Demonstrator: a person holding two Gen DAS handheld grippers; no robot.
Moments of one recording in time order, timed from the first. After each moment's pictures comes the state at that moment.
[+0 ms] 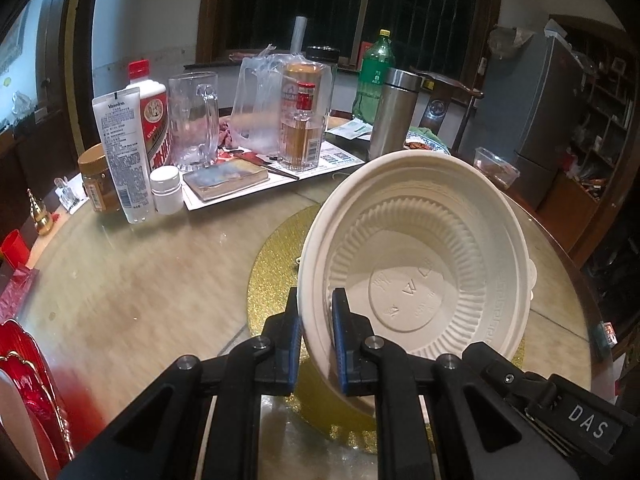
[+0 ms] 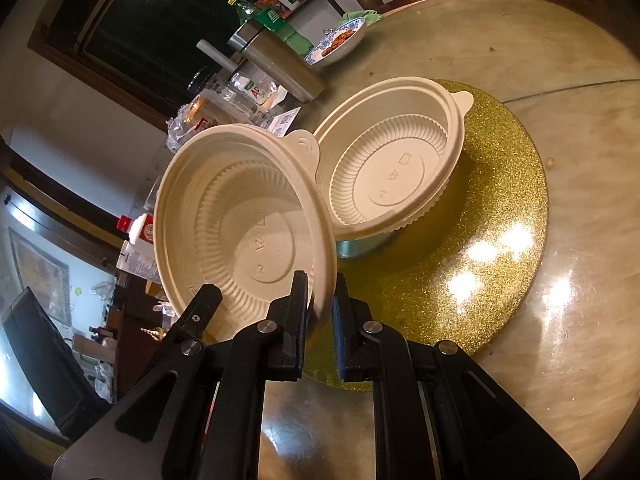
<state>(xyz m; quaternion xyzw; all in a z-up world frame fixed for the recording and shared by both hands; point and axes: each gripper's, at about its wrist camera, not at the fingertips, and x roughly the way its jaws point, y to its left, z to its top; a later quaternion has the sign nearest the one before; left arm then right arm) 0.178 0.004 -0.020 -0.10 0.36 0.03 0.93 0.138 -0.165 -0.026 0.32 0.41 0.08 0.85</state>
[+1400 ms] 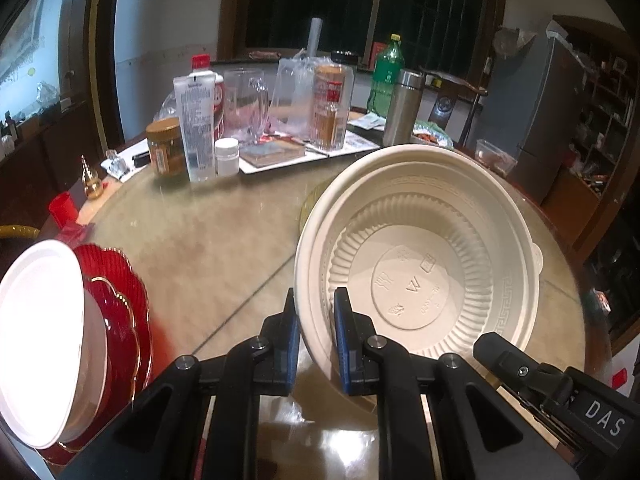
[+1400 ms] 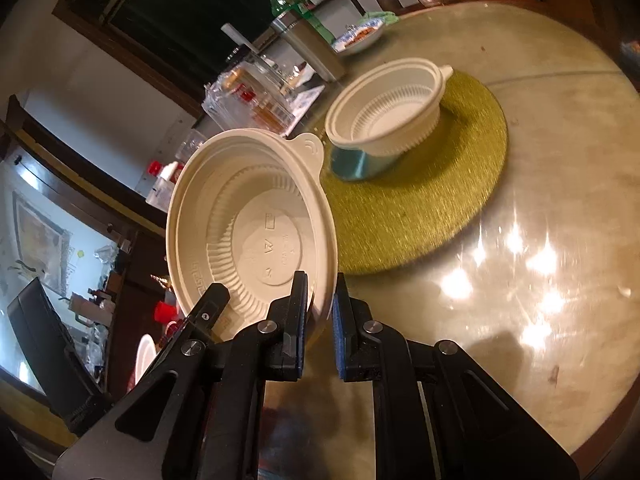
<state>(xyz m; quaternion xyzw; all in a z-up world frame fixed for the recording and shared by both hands) 0.075 0.026 -0.012 -0.09 0.36 0.04 0.93 0.049 -0.139 -0.010 0.29 0.42 0.10 0.86</state>
